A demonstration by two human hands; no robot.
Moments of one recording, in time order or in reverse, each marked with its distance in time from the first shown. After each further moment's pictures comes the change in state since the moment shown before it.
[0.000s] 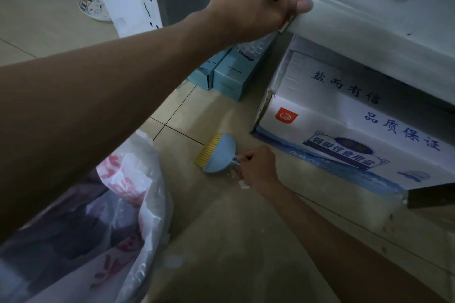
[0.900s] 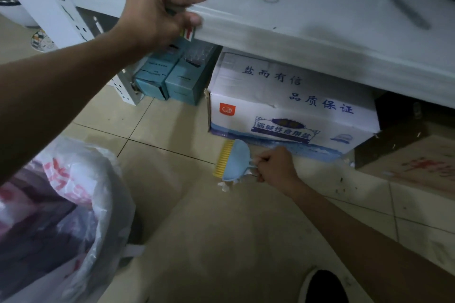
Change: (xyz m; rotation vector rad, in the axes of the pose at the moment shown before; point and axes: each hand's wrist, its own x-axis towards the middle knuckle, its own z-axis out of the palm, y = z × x) left_hand -0.007 0.033 -0.021 -0.158 -0.057 -0.189; right_hand -0.043 0.064 -0.126 0.014 0.124 -0.006
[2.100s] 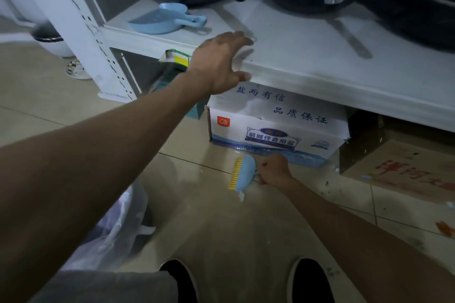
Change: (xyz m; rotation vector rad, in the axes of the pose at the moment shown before) left_hand -0.026 0.117 0.025 0.421 -0.173 0.163; right_hand -0.021 -0.001 -0.034 -0.077 -0.019 0.041
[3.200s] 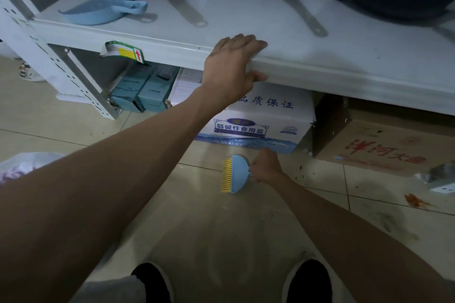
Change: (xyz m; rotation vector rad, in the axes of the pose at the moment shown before) left_hand 0.028 0.099 0.072 -0.097 0.191 0.113; right_hand 0.023 0.062 -0.028 -0.169 -0.007 0.119
